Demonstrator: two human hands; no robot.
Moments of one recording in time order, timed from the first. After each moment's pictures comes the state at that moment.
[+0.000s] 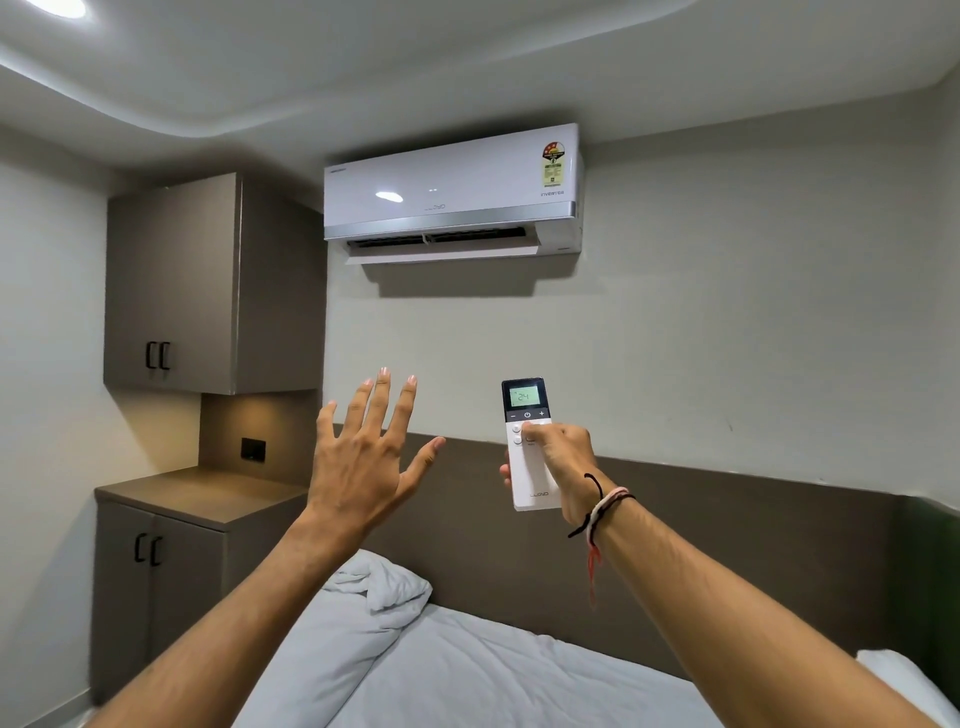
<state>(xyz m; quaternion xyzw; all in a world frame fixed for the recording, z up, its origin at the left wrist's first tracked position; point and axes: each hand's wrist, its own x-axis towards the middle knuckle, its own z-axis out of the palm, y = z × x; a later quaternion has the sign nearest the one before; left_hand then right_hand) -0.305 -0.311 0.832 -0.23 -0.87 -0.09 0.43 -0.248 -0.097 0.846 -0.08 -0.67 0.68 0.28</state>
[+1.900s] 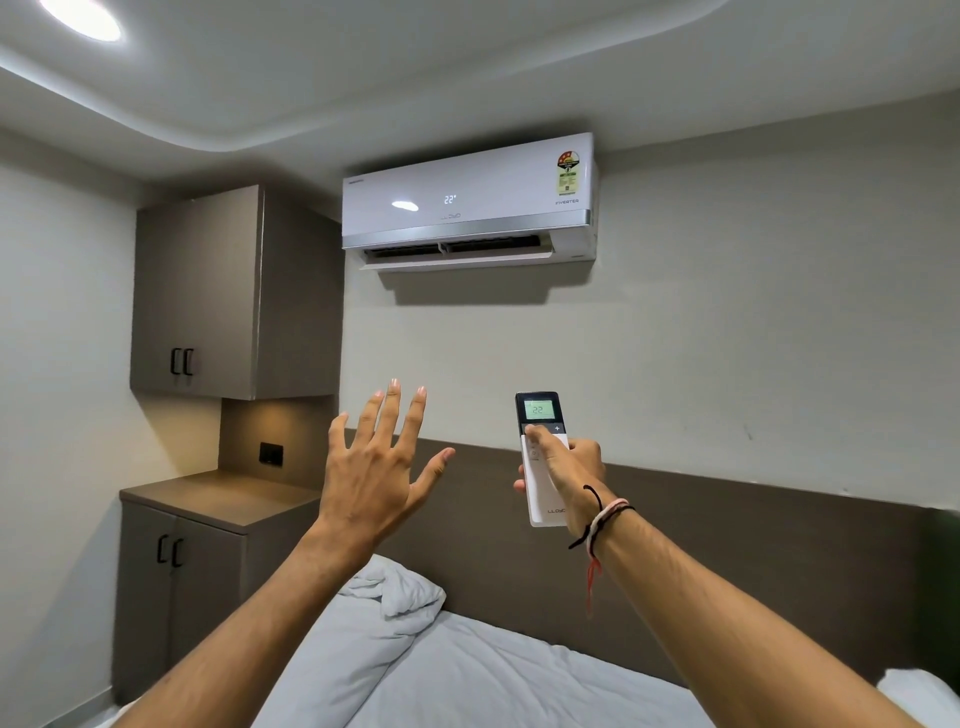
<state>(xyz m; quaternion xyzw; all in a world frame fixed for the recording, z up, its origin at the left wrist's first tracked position) -0.304 -0.319 0.828 -0.22 -0.87 -0.09 0.43 -0.242 -0.115 0.844 -0.13 -0.67 0.66 0.31</state>
